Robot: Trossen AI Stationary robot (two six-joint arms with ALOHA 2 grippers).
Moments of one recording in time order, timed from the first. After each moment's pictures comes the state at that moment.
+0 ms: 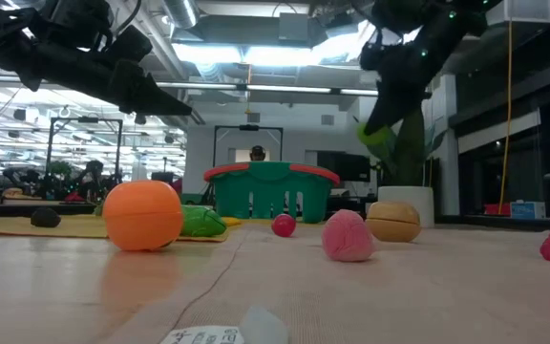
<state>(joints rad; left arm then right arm) 0.34 0.83 0.25 0.37 -0.04 0.19 -0.27 1.27 0.93 -0.53 0.16 0.02</state>
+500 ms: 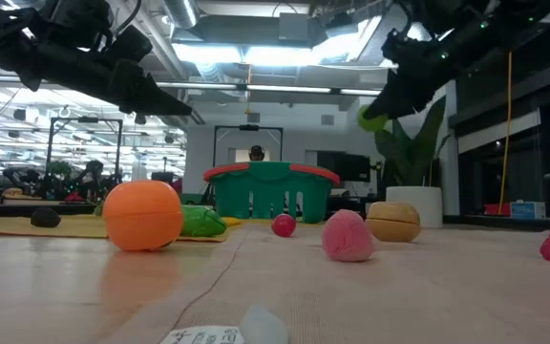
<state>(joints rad) 0.34 0.83 0.25 0.37 -0.04 0.19 -0.30 1.08 0.67 -0.13 0.11 0.00</state>
